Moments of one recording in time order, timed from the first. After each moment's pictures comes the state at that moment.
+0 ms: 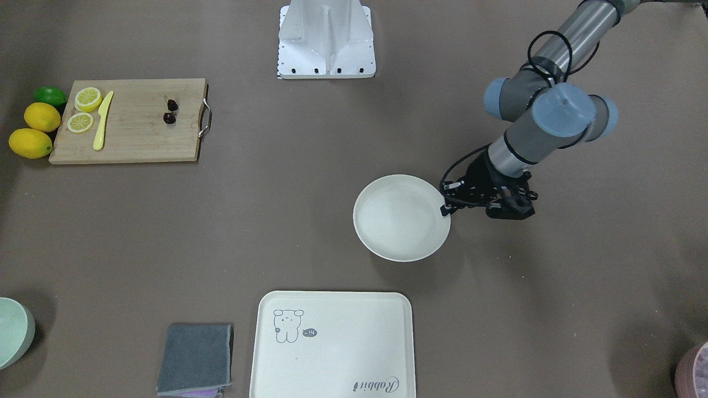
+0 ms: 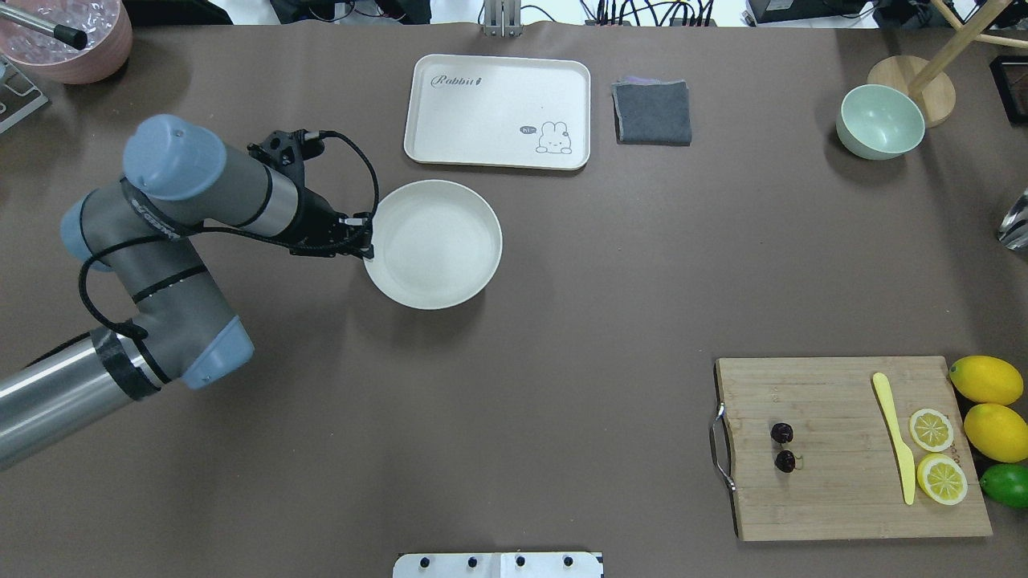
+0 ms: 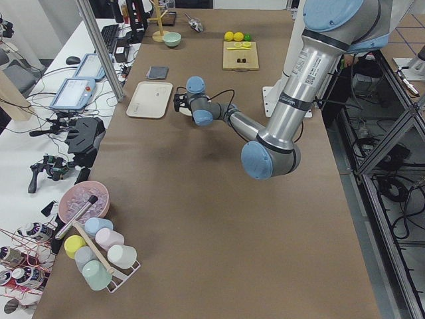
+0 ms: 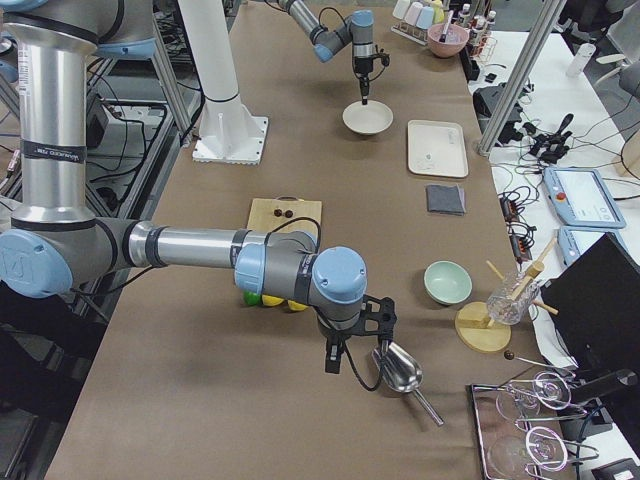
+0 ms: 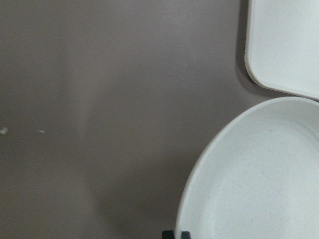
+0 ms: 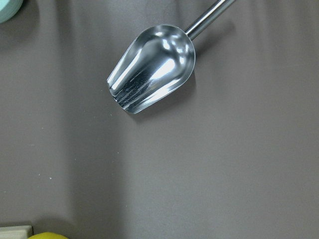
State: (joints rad) left arm -0.68 -2.05 -1.52 -2.25 -2.06 -1.37; right arm 1.72 -1.66 1.70 -1.70 2.35 -0.08
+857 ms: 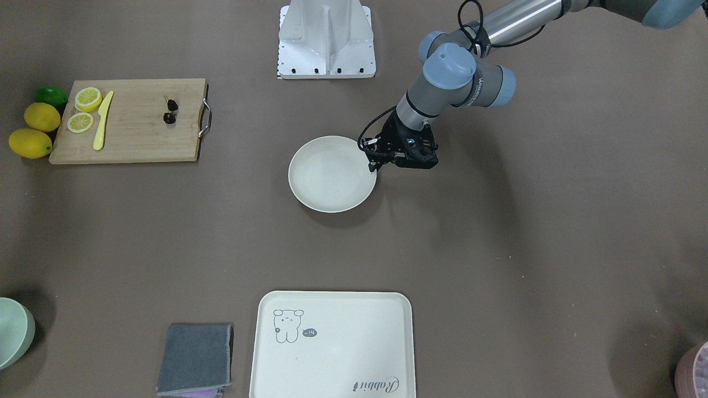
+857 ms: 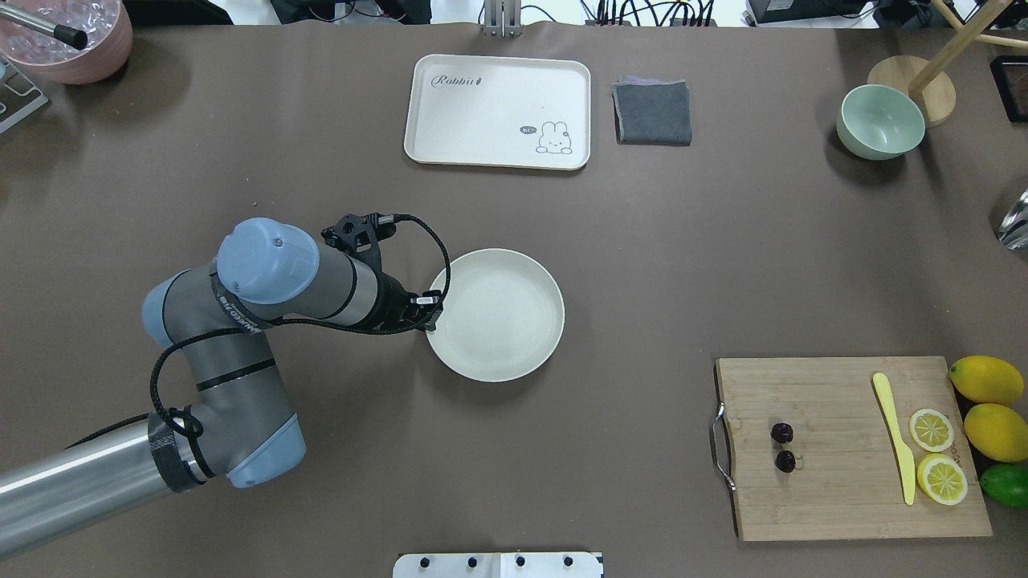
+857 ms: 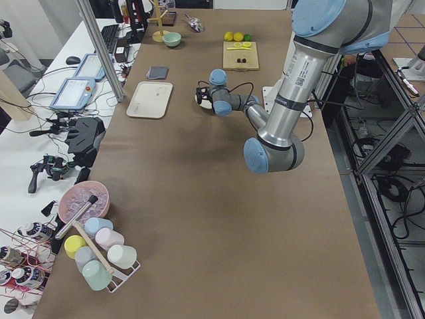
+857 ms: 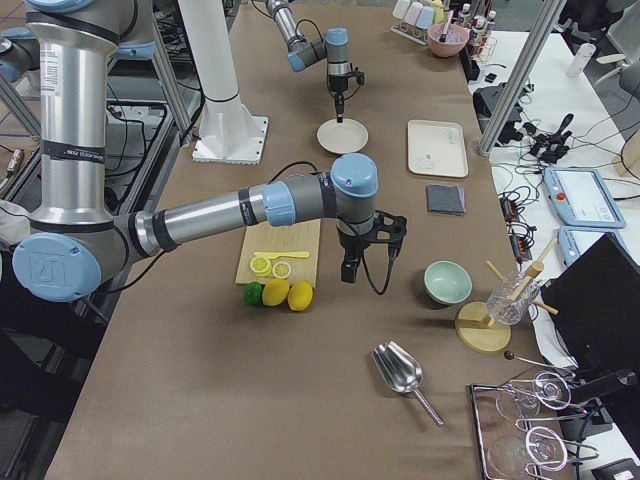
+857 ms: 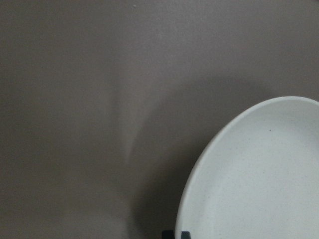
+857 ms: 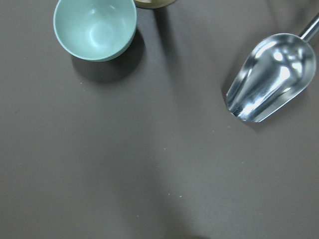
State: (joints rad) left arm -0.52 -2.08 -1.59 -2.18 -1.93 -1.49; right arm 1.43 -1.66 1.96 -1.57 2.35 0.56
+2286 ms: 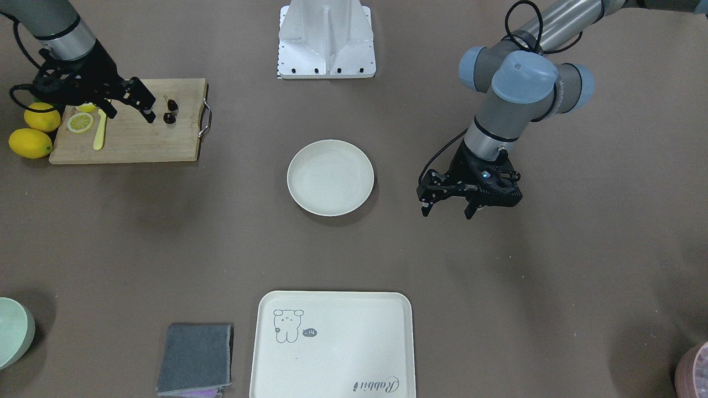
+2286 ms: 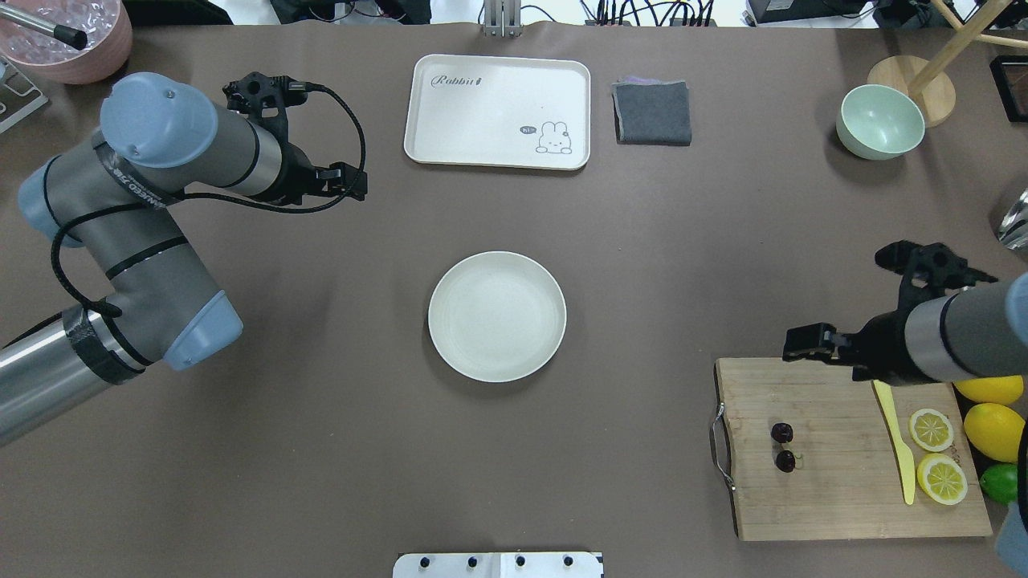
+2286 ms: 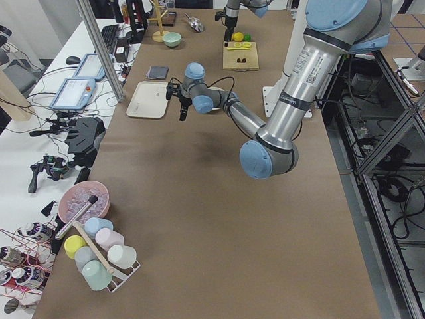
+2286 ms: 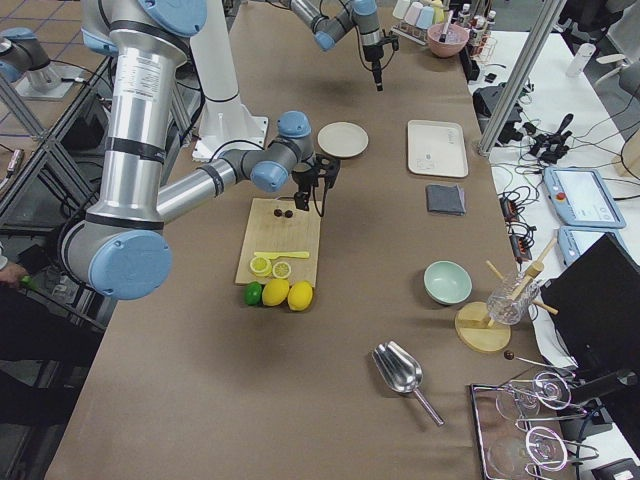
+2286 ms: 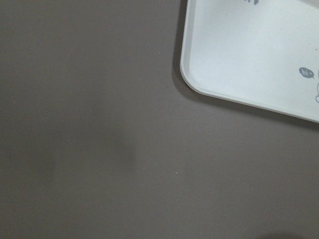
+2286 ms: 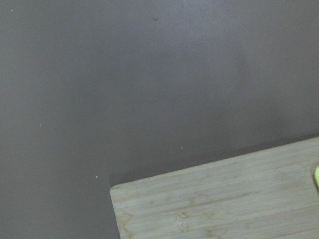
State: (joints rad) left arm -0.77 -2.05 -1.63 -2.01 -1.89 -1.11; right arm 0.57 -1.75 2.17 -1.16 1.89 1.44
